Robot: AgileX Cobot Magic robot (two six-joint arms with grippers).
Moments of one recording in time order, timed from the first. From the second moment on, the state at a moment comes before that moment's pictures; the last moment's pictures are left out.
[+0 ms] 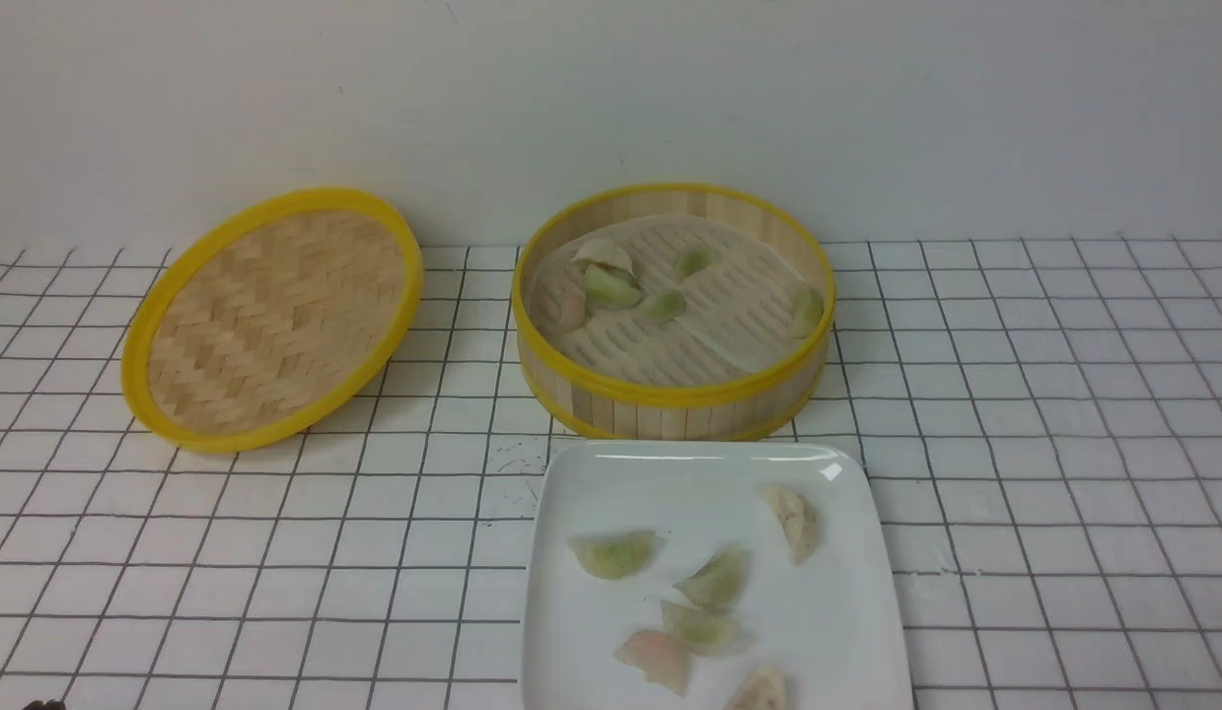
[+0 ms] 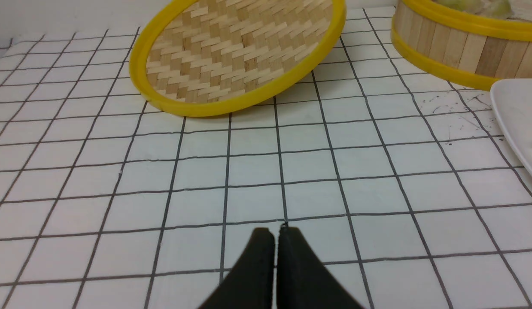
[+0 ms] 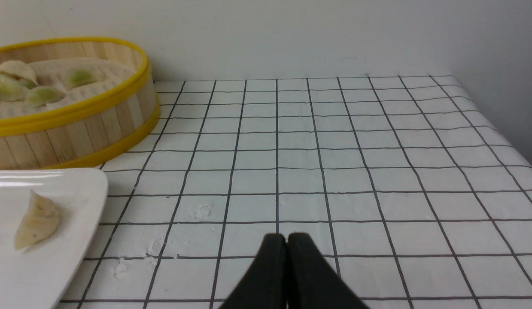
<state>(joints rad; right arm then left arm) -0.06 -0.02 0.02 0.09 0.38 -0.03 -0.03 -0.01 0.03 -0.08 0.38 0.07</state>
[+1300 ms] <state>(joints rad) -0.03 -0.01 -0.04 1.01 -0.09 0.17 -0.03 -0.01 0.03 -0.08 0.38 0.07</state>
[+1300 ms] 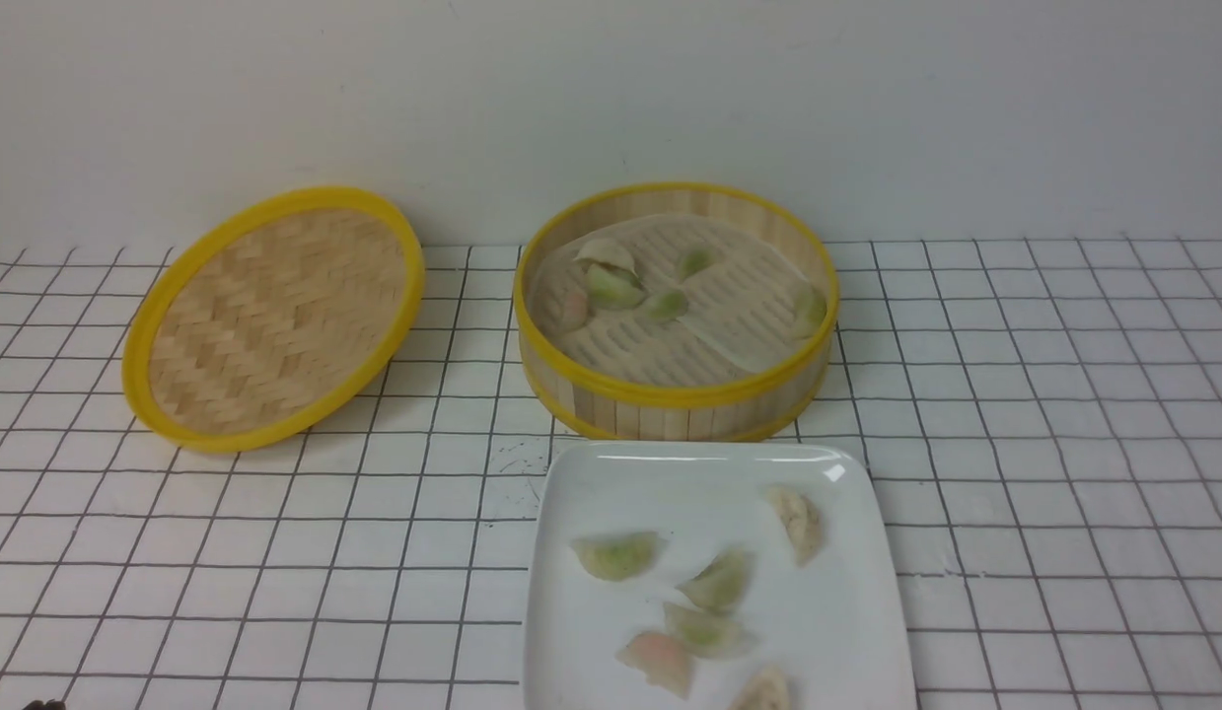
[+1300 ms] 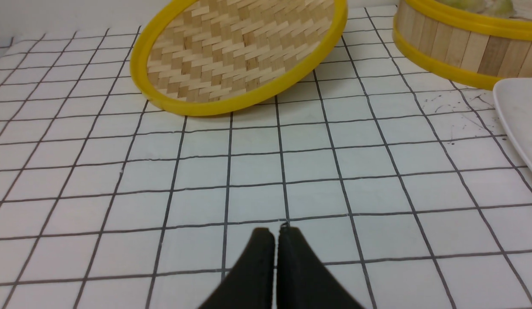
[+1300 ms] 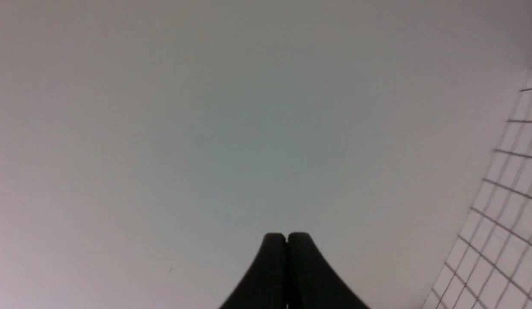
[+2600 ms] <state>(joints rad) 0.40 2.34 -2.31 -0.02 1.25 0.14 -0.03 -0.01 0.03 -0.08 0.38 0.07</state>
